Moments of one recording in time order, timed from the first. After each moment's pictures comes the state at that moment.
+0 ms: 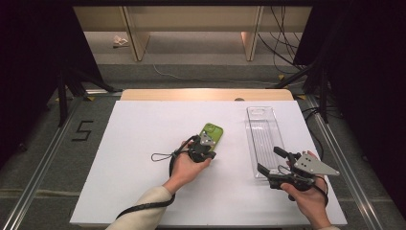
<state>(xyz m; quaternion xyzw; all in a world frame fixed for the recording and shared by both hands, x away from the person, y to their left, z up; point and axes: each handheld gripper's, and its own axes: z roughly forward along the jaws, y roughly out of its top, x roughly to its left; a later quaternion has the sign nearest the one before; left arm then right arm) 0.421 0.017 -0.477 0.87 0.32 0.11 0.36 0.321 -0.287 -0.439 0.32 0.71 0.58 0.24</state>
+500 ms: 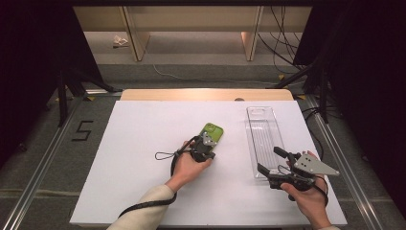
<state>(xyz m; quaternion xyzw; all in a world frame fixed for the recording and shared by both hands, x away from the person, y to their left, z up) 0.428 0.015 -0.485 0.87 0.33 0.12 0.34 0.321 -0.288 -0.439 0.32 0.71 0.58 0.24</state>
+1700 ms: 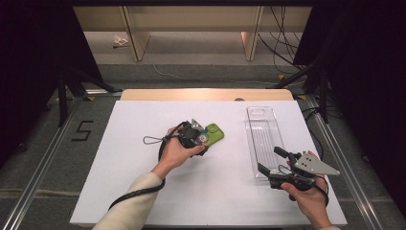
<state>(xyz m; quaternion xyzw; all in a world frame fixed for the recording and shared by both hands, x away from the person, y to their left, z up) 0.464 0.049 -0.455 0.88 0.34 0.12 0.32 0.322 -0.289 -0.439 0.32 0.71 0.58 0.24</state>
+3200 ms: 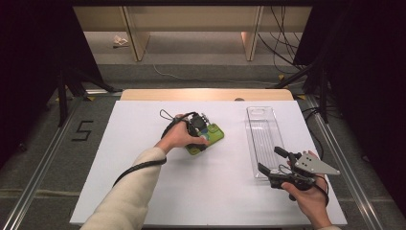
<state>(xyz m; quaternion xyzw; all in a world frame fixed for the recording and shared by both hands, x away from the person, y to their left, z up) 0.518 0.031 -0.463 0.94 0.26 0.09 0.18 0.323 -0.290 -0.439 0.32 0.71 0.58 0.24</state>
